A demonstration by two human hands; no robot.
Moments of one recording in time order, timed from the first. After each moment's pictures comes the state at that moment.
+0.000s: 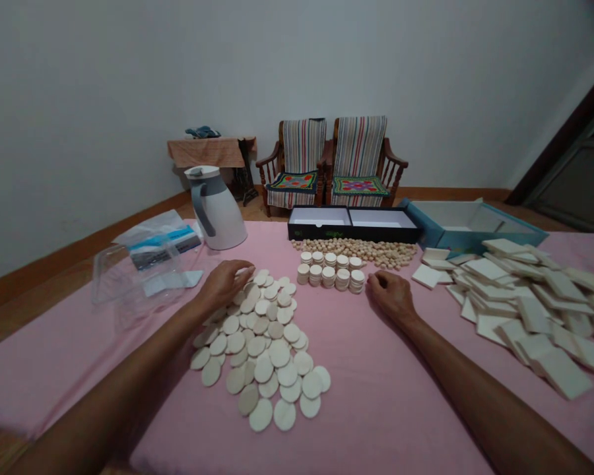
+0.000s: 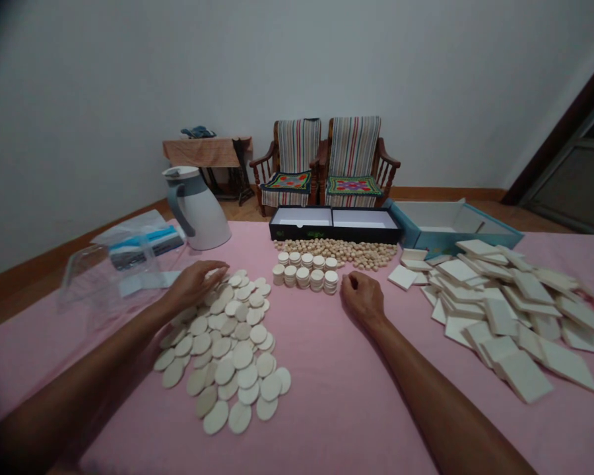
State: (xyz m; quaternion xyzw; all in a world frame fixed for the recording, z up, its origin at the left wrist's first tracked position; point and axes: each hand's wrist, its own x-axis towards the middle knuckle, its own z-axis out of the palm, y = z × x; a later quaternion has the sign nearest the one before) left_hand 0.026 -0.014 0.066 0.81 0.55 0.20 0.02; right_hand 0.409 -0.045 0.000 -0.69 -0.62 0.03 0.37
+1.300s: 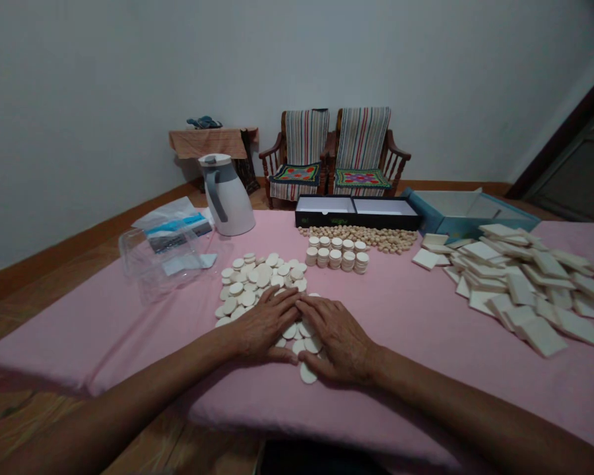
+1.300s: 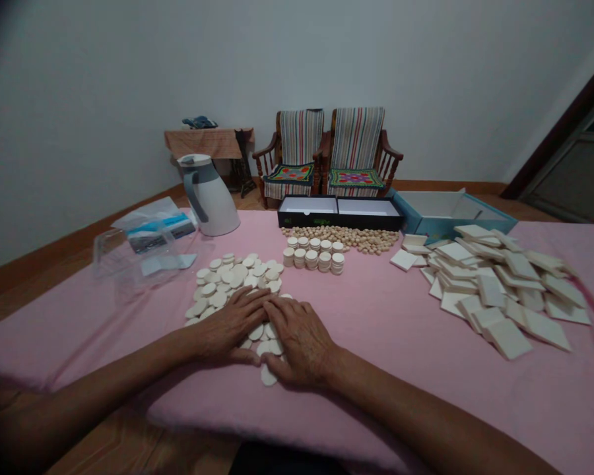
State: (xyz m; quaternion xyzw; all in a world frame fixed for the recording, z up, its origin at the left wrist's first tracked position) left_hand 0.071 -0.128 0.051 0.97 0.24 0.07 0.05; right_hand 0.285 -0.167 0.036 -0.36 -0.89 0.12 0.24
